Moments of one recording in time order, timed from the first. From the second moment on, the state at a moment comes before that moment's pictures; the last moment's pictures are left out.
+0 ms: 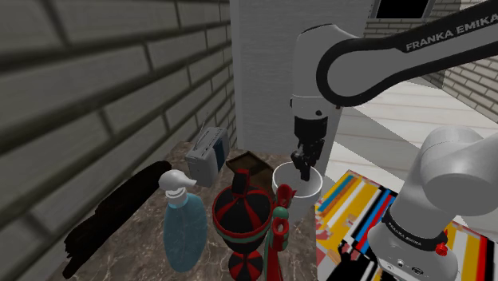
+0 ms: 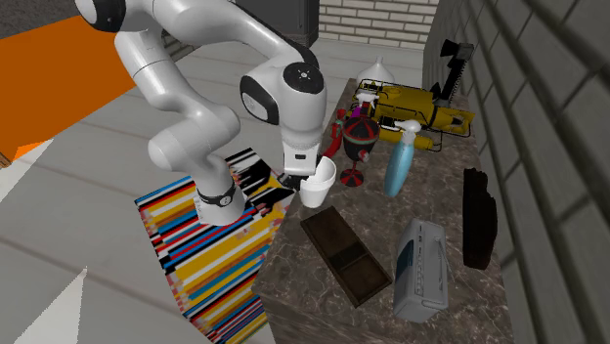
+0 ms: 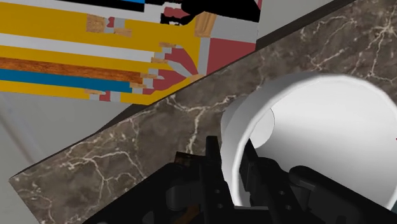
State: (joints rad) arm 0.16 -0.74 0.29 -2.77 0.35 1.90 0.14
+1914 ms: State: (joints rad) arm 0.04 -0.36 0.16 -2.17 0.17 1.66 0.07
